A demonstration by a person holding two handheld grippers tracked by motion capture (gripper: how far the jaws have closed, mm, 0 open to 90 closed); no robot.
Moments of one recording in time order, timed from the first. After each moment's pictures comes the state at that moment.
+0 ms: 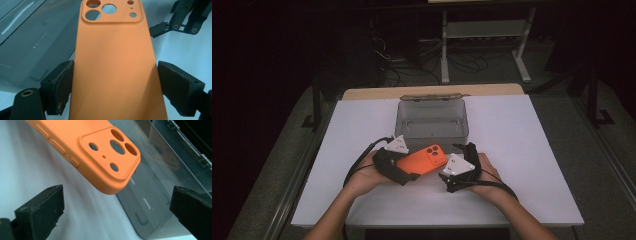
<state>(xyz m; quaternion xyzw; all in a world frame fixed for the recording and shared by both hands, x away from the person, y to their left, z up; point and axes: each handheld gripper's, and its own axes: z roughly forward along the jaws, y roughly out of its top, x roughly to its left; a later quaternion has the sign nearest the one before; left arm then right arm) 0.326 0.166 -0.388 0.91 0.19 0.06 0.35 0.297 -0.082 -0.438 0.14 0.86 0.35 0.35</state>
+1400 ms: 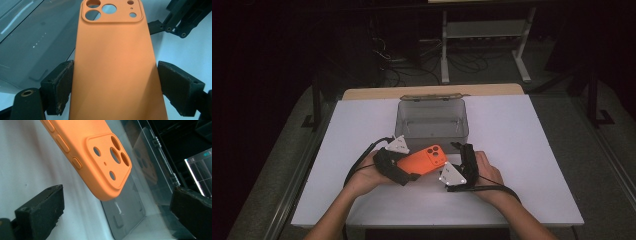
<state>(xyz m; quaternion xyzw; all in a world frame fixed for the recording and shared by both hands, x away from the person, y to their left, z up) 0.326 0.164 -0.389 0.91 0.19 0.05 0.35 0.286 -0.072 -0.440 0.07 0.84 0.30 0.45</state>
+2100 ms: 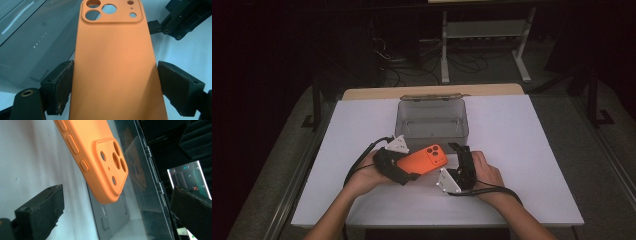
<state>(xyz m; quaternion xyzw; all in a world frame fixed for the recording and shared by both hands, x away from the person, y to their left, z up) 0.327 0.165 -0.388 0.91 0.19 0.06 0.35 0.280 -0.066 -0.443 0.00 0.82 0.26 0.52</state>
